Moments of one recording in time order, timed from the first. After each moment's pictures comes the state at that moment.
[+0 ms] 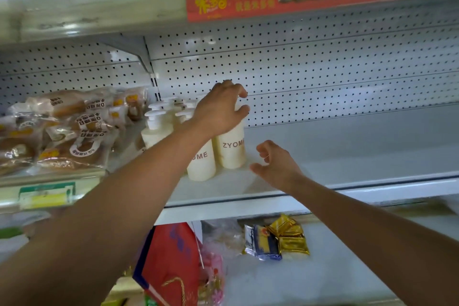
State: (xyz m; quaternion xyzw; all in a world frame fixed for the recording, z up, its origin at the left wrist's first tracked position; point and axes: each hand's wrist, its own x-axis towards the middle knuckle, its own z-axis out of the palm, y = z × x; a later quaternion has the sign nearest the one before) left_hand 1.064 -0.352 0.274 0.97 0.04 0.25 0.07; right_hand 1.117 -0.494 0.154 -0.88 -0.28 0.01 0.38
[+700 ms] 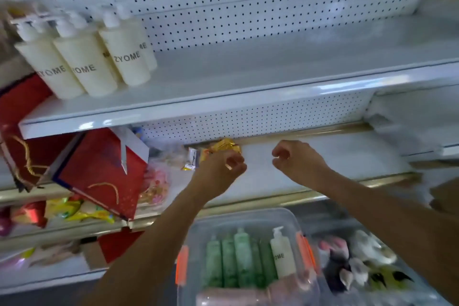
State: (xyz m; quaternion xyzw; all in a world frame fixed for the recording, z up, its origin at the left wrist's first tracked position) left_hand 1.008 -0.611 0.027 0.92 0.12 0.03 0.36; right_hand 1.103 -0.797 0.039 -0.93 -0.23 0.11 0.26
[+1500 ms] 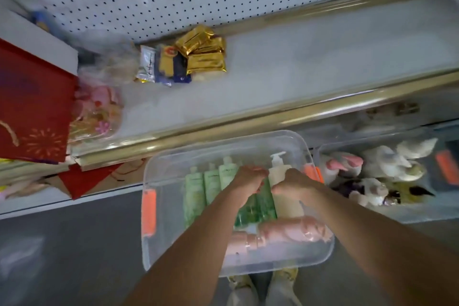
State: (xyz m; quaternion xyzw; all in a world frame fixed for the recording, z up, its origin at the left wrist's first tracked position) left_hand 1.043 -0.694 -0.307 0.65 0.41 -0.27 0.58; right_hand 1.091 -0.807 -0.294 -0.85 -0.03 0.50 0.15
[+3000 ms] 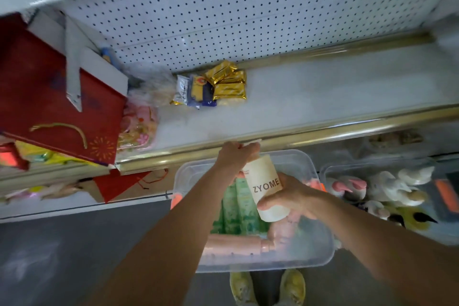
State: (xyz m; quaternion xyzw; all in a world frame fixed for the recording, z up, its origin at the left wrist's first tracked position) left_hand 1.052 -0.631 -0.185 0.71 0.40 -0.11 0.57; right_hand 1.064 -0.788 -0.190 -0.74 -0.05 0.55 0.39
